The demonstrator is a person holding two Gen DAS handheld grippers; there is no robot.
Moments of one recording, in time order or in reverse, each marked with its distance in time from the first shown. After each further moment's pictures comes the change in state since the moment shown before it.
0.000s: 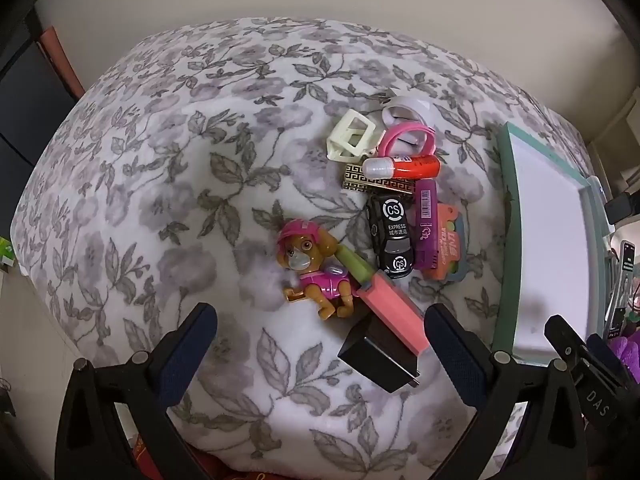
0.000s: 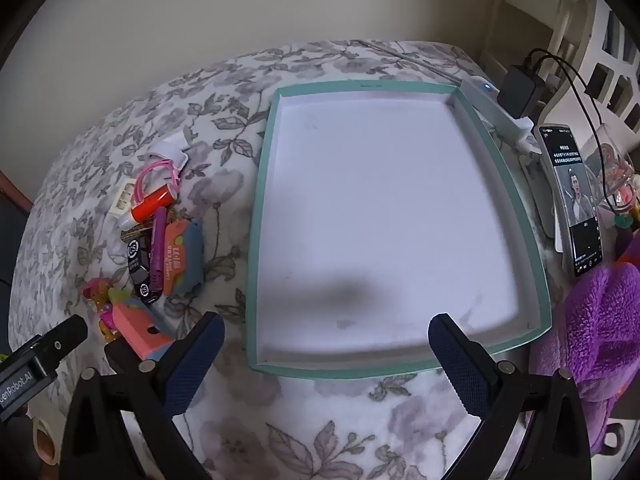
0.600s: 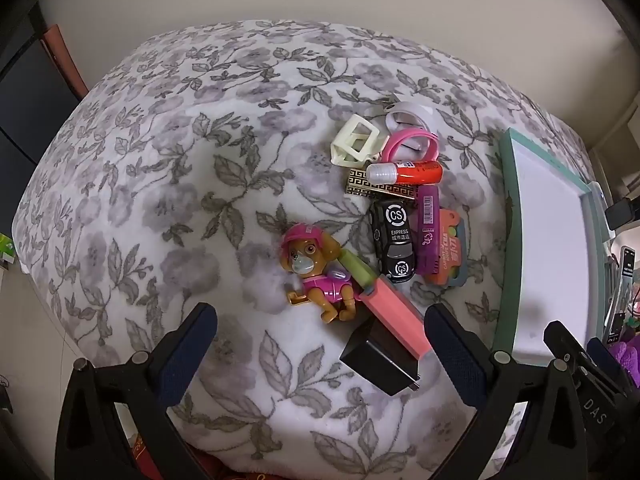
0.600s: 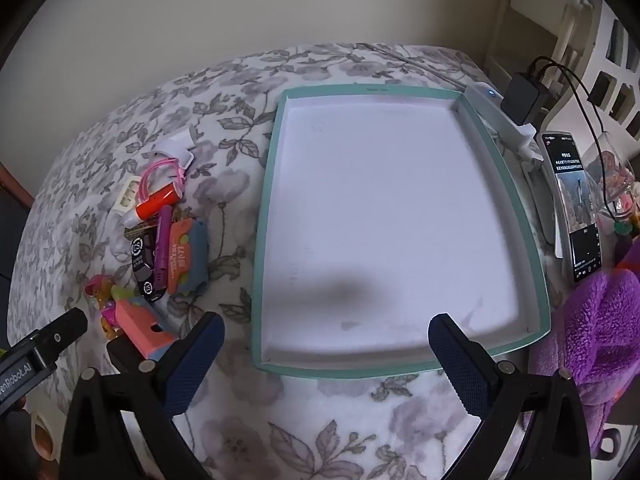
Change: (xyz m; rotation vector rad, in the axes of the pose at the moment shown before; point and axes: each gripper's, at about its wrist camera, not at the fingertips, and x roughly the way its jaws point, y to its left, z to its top) left arm -0.002 0.003 0.001 -0.002 -0.013 0.006; right arm -0.002 0.002 0.001 -0.007 -0.005 -0.004
